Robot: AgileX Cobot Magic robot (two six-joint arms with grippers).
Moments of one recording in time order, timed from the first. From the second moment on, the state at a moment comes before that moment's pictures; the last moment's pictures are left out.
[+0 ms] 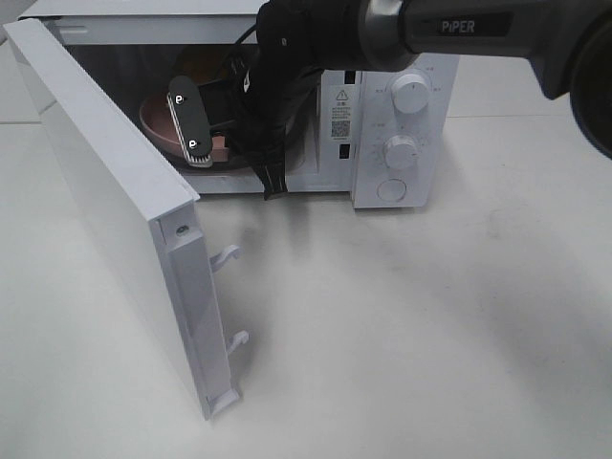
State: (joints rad) left arm 0.06 0.04 -0.52 -0.01 1.08 -0.05; right arm 0.66 2.28 -1.87 -0.04 0.53 -1.29
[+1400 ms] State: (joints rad) left arm 0.06 0.04 -0.52 -0.01 1.08 -0.05; right arm 0.65 1.83 -1.12 0.13 0.17 -1.60
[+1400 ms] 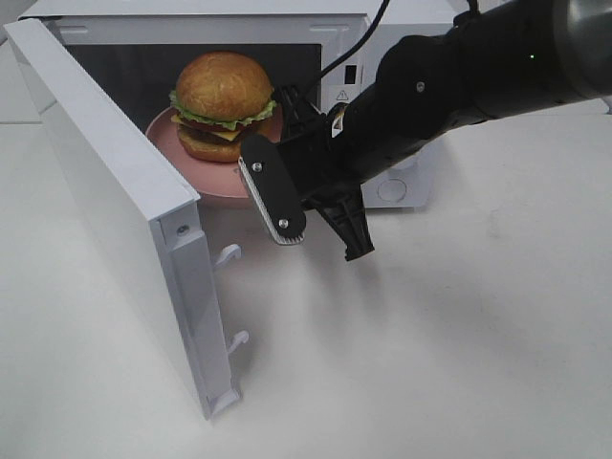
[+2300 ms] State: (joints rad) left arm 0.06 0.04 -0.52 -0.01 1.08 -0.05; right arm 0.68 1.46 -0.75 0.14 0.15 -1.58
